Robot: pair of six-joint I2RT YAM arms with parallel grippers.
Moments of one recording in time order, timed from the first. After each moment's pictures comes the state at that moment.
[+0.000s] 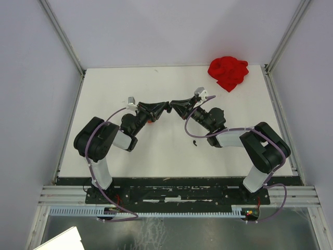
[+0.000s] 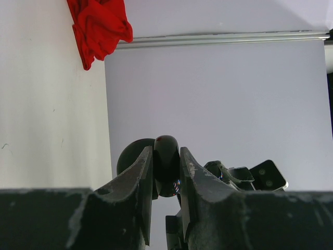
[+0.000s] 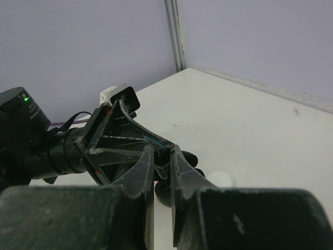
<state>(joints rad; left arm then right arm) -0.42 1.85 0.56 1.44 0.22 -1.58 0.58 1.70 0.70 1.29 -0.35 0.27</state>
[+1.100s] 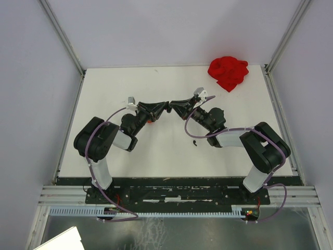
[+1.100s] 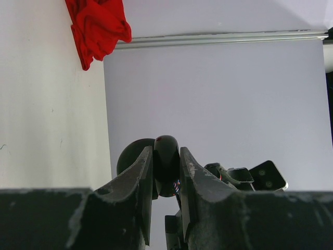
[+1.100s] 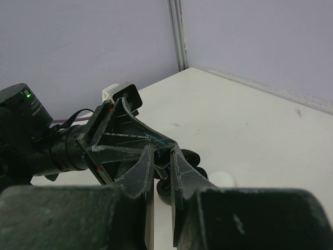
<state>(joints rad) -0.42 1.85 0.56 1.44 0.22 -1.58 0.58 1.70 0.70 1.29 -0.36 0.26</state>
